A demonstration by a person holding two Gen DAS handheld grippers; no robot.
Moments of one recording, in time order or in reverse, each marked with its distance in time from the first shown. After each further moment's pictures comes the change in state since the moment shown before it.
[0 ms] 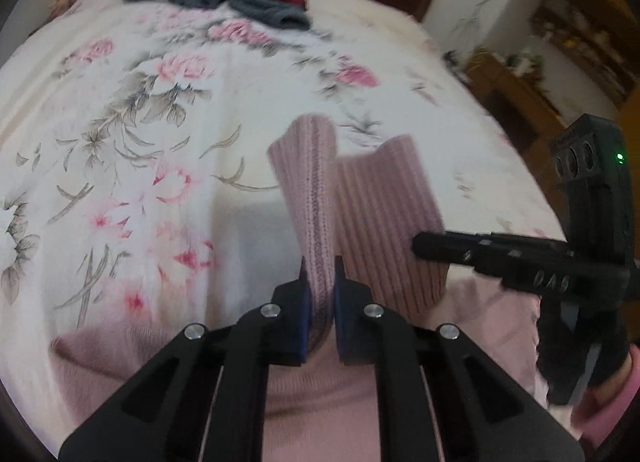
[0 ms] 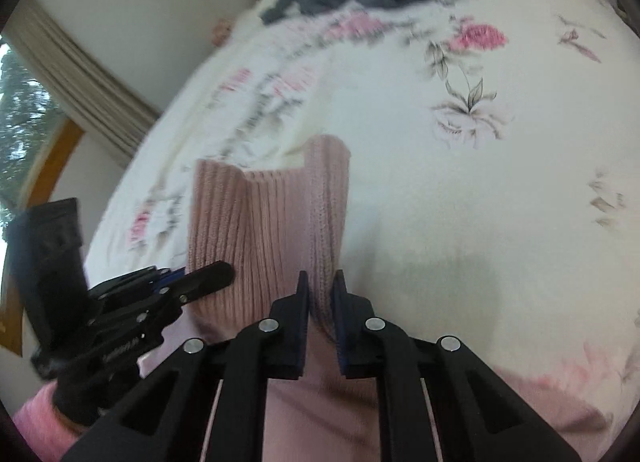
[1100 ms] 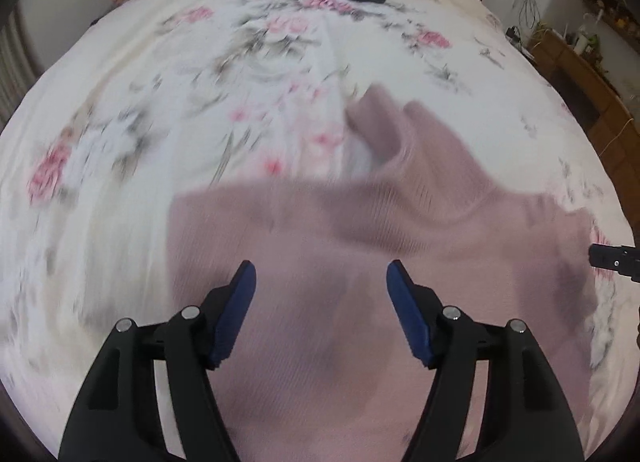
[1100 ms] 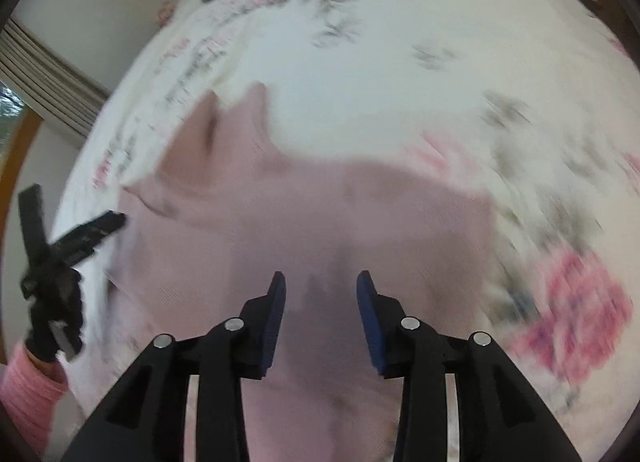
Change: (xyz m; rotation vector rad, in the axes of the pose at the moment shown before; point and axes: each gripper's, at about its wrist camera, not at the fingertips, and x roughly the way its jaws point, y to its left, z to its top) left arm -0.052 0.030 -0.065 -0.037 0.088 0.299; right arm -0.082 -0.039 -0.092 0.104 0.126 -0.174
